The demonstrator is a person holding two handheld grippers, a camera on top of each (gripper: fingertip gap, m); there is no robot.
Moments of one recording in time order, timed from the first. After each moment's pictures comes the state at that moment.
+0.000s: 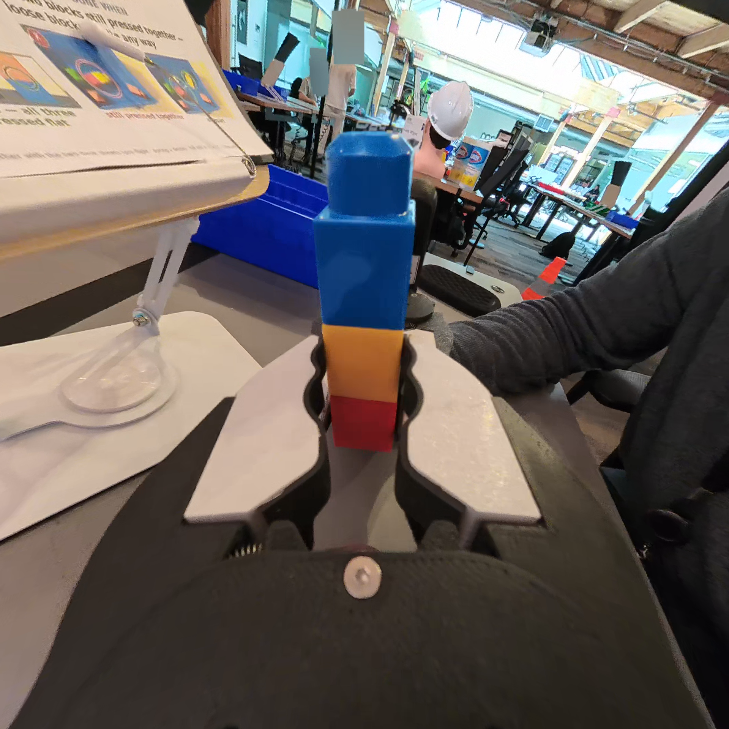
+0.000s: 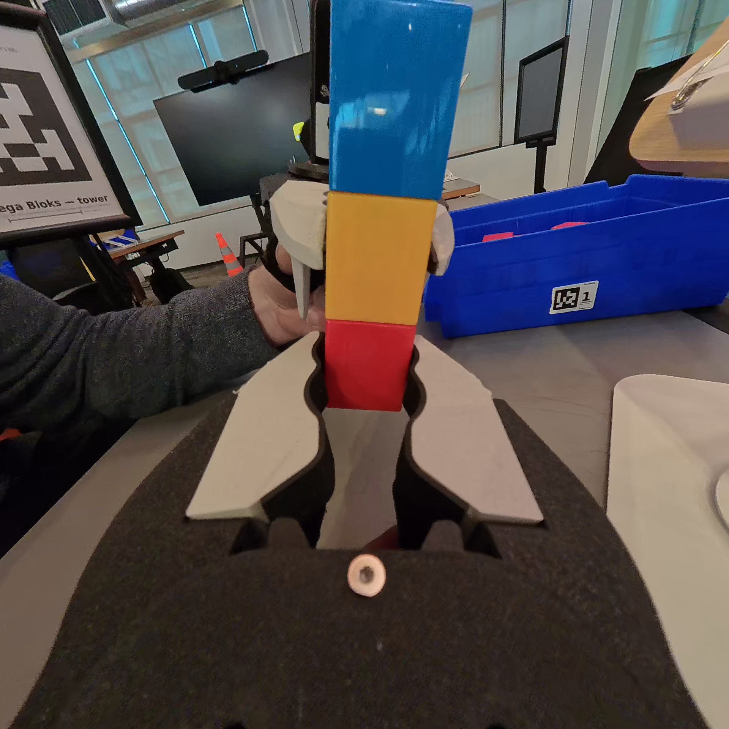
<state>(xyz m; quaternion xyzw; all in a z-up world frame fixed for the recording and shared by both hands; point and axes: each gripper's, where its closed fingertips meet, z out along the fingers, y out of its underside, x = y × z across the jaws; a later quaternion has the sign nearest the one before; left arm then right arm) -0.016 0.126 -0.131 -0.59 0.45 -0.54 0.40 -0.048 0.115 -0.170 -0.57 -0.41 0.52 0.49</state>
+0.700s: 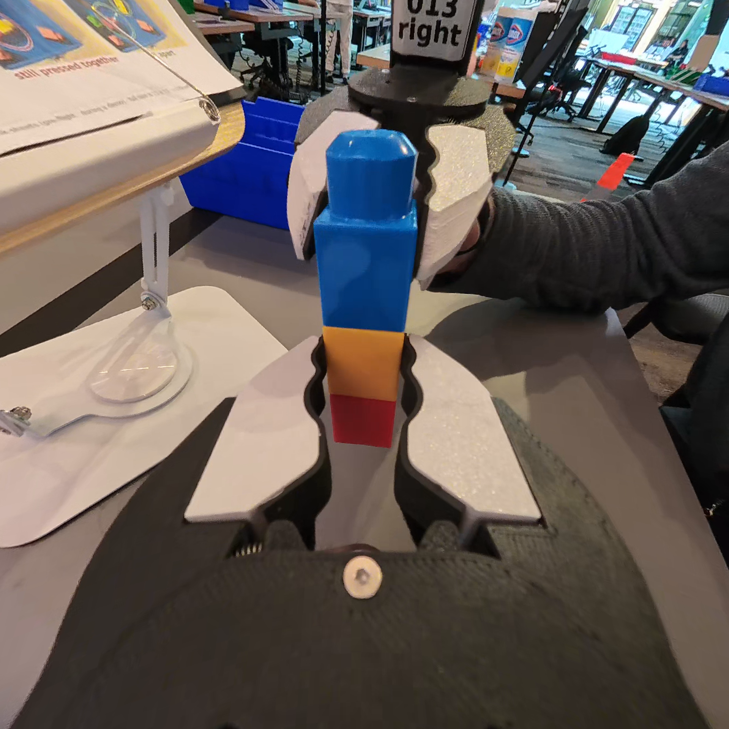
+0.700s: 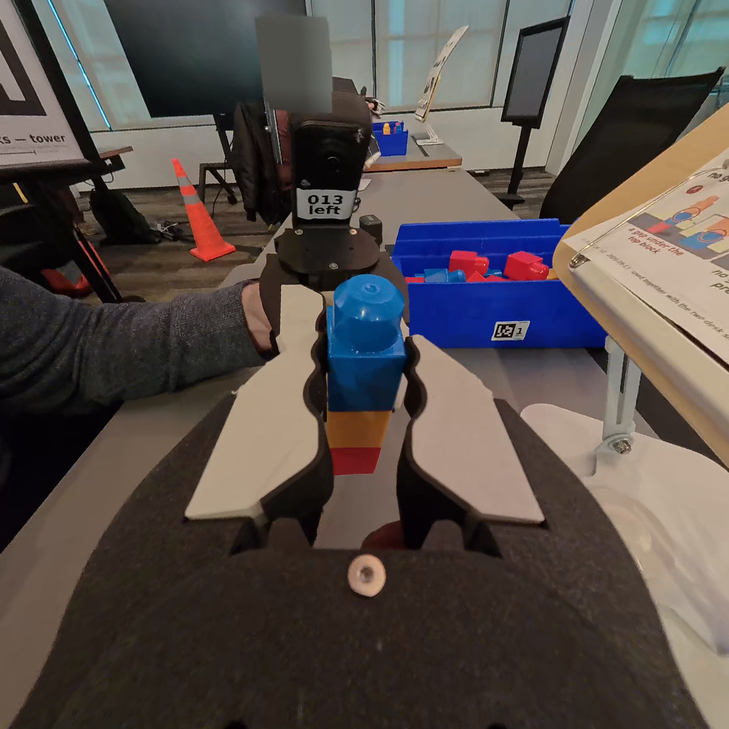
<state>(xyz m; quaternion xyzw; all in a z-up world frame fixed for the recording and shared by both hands) -0.005 0.118 -0.153 -0.61 0.53 -0.44 0.40 -0.021 0.125 -0.109 -0.59 -0.47 0.44 0.49</state>
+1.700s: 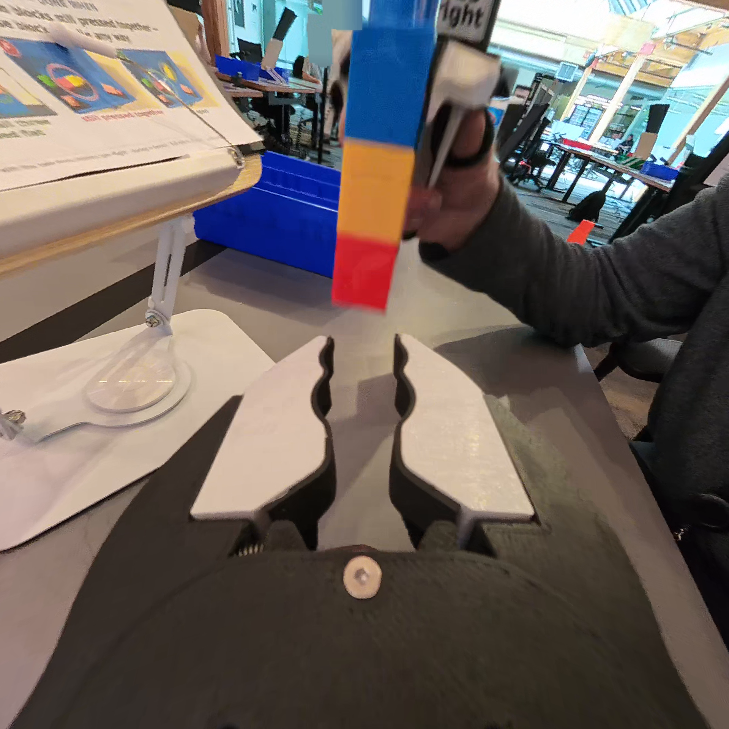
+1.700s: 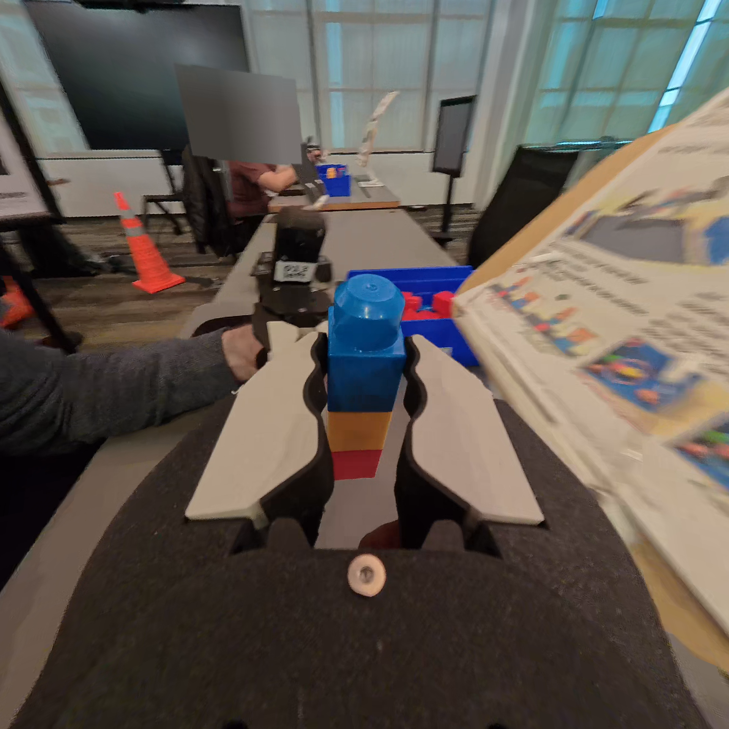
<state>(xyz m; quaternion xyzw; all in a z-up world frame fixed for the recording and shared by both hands) -0.016 0.120 -0.137 -0.59 0.48 -0.50 0.41 0.040 0.135 -0.044 -0.59 -0.43 0.40 0.55</state>
